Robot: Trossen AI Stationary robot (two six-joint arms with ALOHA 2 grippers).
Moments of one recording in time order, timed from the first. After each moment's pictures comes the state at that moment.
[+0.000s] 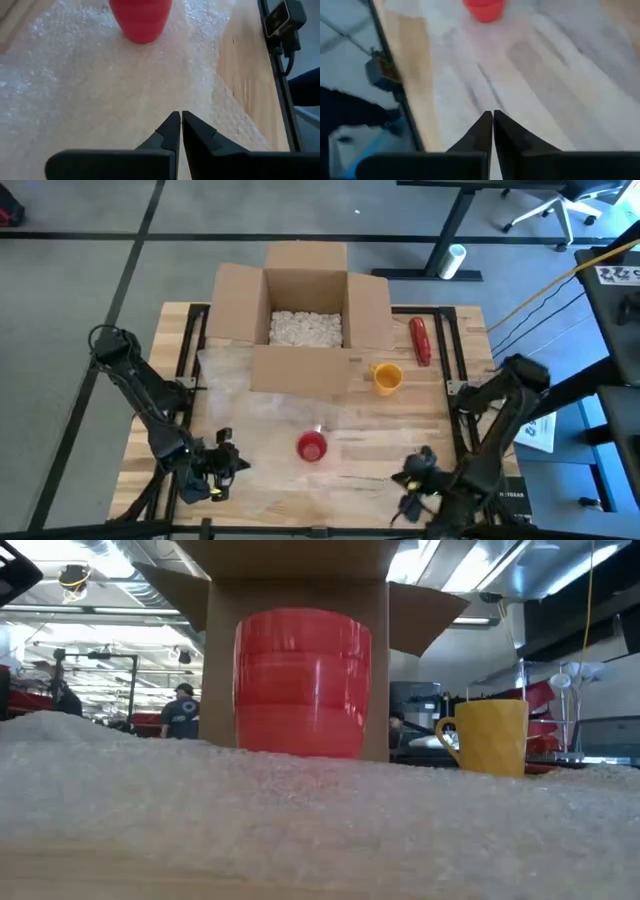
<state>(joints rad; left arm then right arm) -0.99 1.38 0.79 -0.43 -0.69 -0.92 1.08 1.57 1.06 -0.78 0.66 1.66</state>
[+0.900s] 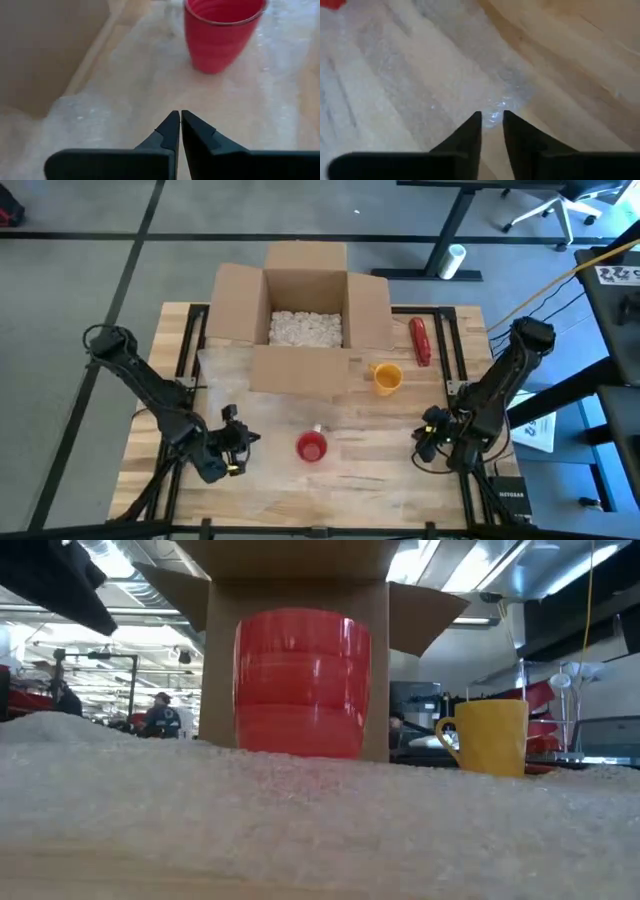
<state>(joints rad) -0.81 1.32 0.79 -0.55 -0.78 -0.81 1.09 1.12 0.41 -0.65 0.58 1.86</state>
